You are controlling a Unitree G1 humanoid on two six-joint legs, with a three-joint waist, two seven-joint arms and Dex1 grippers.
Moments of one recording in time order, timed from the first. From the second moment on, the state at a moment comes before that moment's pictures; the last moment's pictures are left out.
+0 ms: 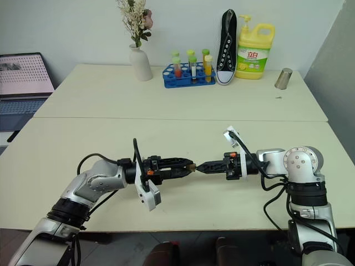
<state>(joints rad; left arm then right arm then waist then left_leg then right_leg) -0.48 0.64 -0.27 0.21 0.40 -1.08 -0.56 -0.66 -0.46 -0.10 -0.05 1.11 1.57 0.58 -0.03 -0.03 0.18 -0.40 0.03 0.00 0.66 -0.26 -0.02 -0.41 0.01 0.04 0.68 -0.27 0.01</state>
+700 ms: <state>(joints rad) -0.48 0.65 -0.27 0.21 0.42 -1.08 -0.53 -0.68 -0.44 -0.12 -0.03 1.12 1.60 0.56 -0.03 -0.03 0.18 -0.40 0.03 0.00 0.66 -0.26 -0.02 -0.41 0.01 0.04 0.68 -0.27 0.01</state>
